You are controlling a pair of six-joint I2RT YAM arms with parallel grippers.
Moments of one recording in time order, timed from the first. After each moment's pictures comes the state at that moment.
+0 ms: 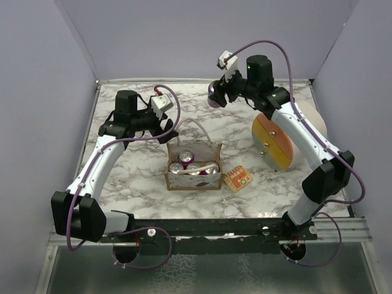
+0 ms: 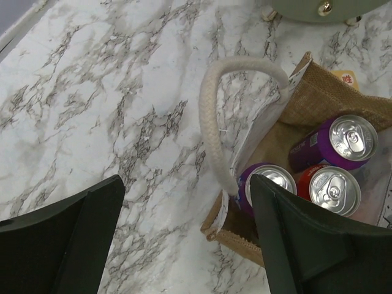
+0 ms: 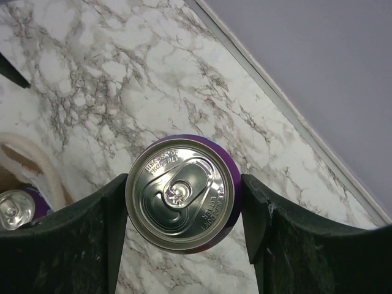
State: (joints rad) left arm -0.19 1.28 1.13 -0.44 0.76 0.43; right arm 0.48 1.70 1.72 -0.38 -0.36 -0.32
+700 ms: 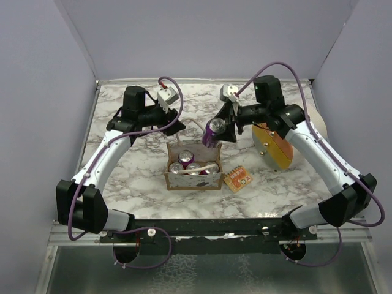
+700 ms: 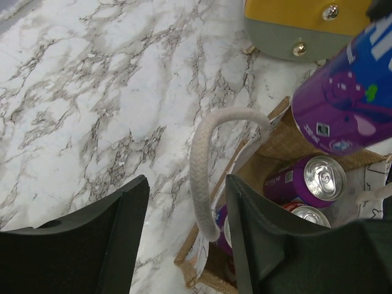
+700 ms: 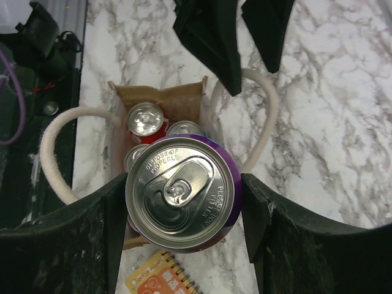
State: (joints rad) left arm -0.26 1.37 1.17 -0.32 0.77 0.23; right arm 0.50 1.43 1.50 -0.61 -0.86 -0.49
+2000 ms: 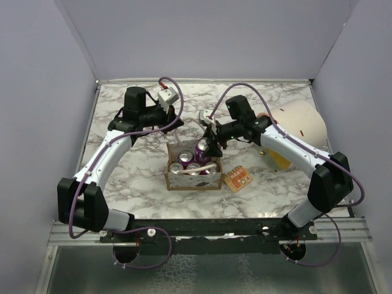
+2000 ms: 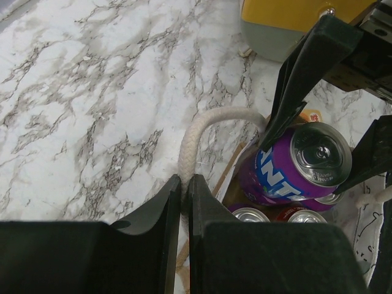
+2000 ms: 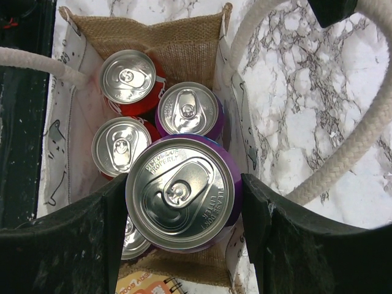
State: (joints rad) left arm -0.26 1.38 1.16 -0.27 0.79 0.21; right arm 0.62 1.58 1.29 -0.46 -0.79 -0.59
